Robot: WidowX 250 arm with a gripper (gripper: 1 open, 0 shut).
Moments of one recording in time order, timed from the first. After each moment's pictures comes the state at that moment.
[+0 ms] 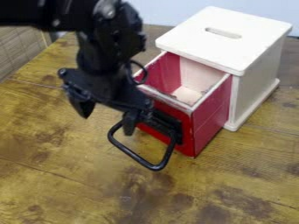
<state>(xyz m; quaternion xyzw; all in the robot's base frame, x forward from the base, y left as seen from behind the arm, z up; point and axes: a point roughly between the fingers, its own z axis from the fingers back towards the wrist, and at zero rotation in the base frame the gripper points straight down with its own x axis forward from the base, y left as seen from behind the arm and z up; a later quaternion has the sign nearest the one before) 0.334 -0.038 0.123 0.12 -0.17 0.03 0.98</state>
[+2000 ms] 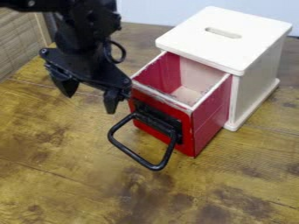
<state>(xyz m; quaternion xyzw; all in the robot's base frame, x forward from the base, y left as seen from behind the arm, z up) 0.350 -0.020 0.137 0.14 -0.18 0.02 0.97</state>
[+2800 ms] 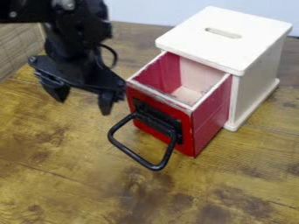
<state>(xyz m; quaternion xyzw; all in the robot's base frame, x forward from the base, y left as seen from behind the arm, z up) 0.343 -0.006 0.137 0.13 -0.21 0.07 0.96</state>
